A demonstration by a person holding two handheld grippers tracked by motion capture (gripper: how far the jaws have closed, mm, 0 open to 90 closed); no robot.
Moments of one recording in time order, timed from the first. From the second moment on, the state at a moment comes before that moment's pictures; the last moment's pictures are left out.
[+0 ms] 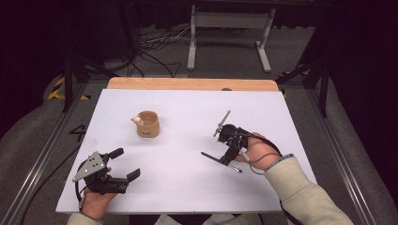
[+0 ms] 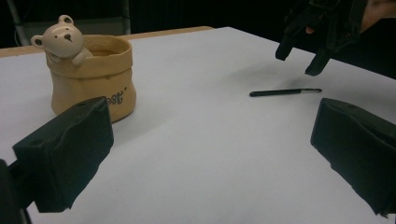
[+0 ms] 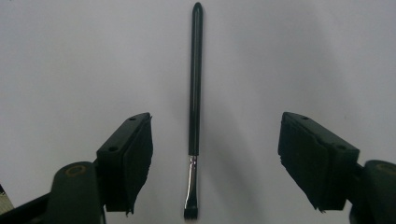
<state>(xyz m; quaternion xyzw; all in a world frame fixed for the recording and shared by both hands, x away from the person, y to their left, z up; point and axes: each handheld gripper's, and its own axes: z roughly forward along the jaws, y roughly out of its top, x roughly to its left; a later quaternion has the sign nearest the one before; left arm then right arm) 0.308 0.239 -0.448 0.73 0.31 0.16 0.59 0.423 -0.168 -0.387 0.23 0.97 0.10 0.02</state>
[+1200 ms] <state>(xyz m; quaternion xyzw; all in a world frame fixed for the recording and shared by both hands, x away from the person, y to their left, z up) 0.309 0.237 -0.449 0.73 0.32 0.17 0.59 0.413 -0.148 -0.420 0.22 0.97 0.01 0.01</state>
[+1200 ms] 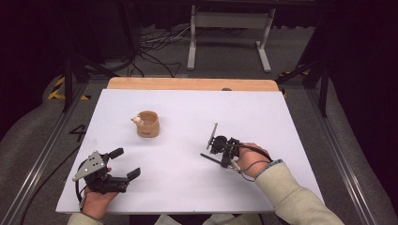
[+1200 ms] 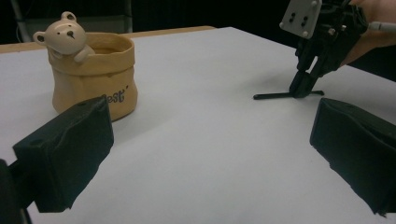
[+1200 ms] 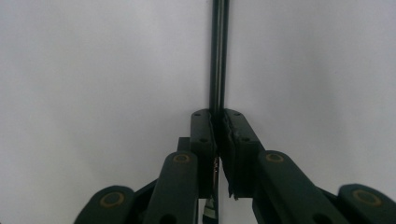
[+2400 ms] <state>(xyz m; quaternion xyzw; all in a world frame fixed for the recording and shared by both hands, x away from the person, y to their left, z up) 0.333 0.197 -0.425 0.76 0.24 0.13 0.59 0.389 -0.138 -0.355 0.14 0.99 0.04 0.04</state>
